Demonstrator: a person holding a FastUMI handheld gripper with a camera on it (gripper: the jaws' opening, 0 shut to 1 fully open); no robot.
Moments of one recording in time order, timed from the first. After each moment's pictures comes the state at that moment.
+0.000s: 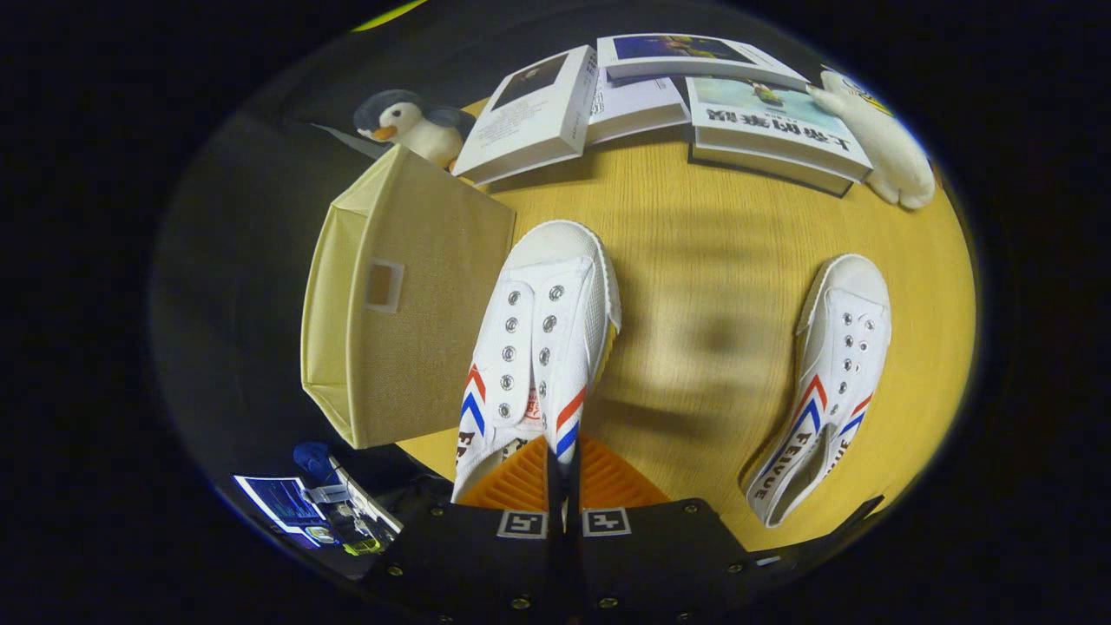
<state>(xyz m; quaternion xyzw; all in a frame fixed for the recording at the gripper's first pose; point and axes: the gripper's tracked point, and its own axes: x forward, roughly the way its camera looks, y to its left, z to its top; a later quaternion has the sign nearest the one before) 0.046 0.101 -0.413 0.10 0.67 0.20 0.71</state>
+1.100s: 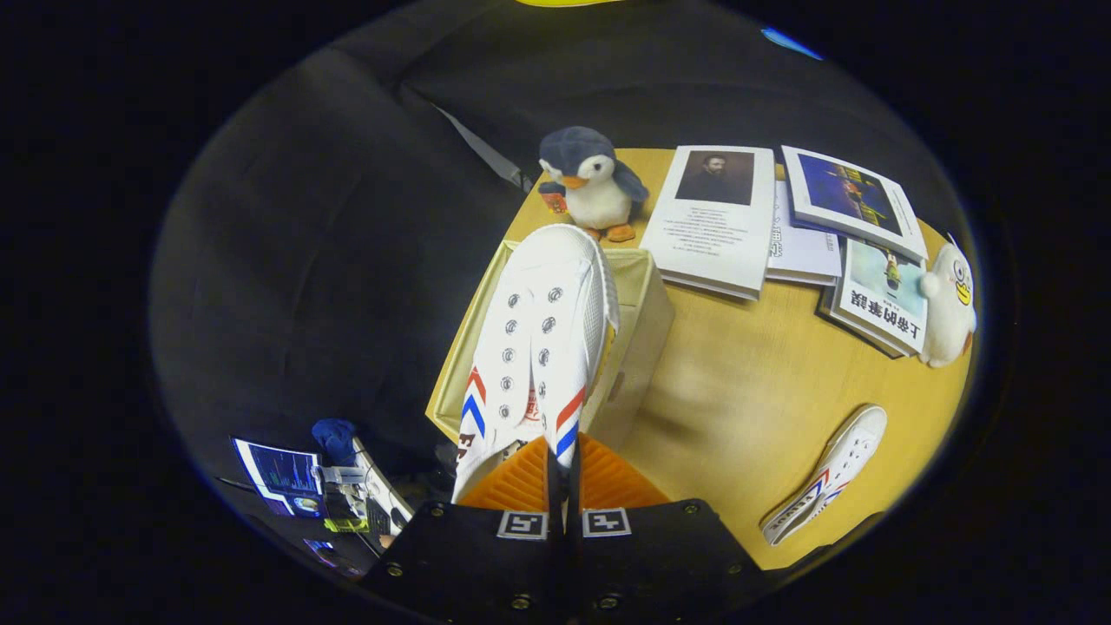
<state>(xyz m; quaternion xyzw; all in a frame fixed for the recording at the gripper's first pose) 0.091 0.228 -0.341 0.04 0.61 0.32 0.72</state>
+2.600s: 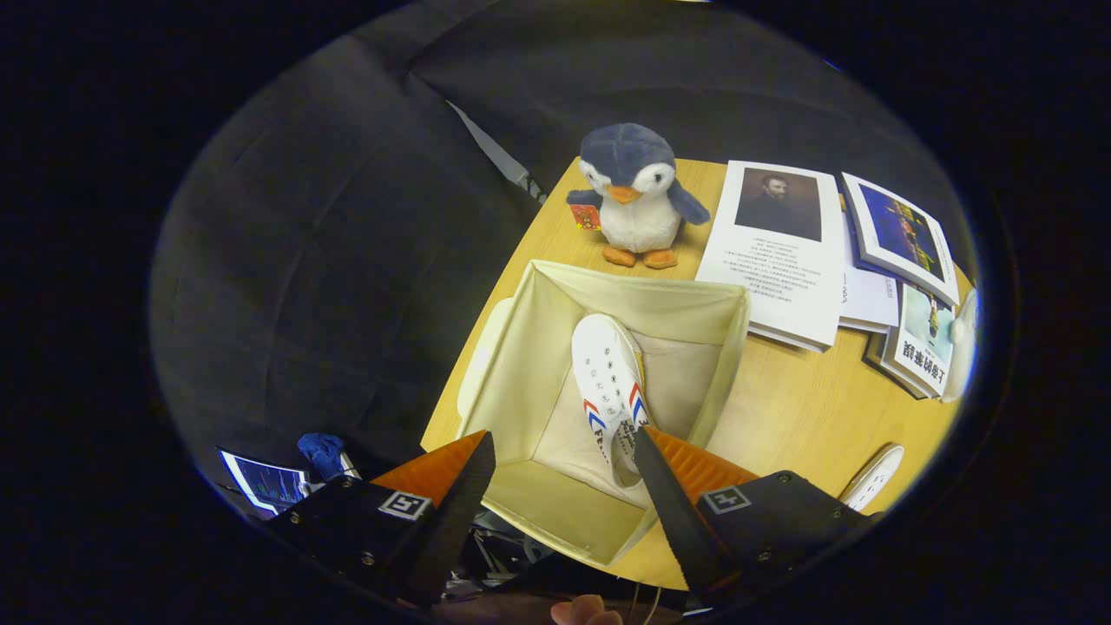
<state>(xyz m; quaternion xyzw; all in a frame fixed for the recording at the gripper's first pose) 0.129 0.301 -0.364 0.03 0.59 0.32 0.75</state>
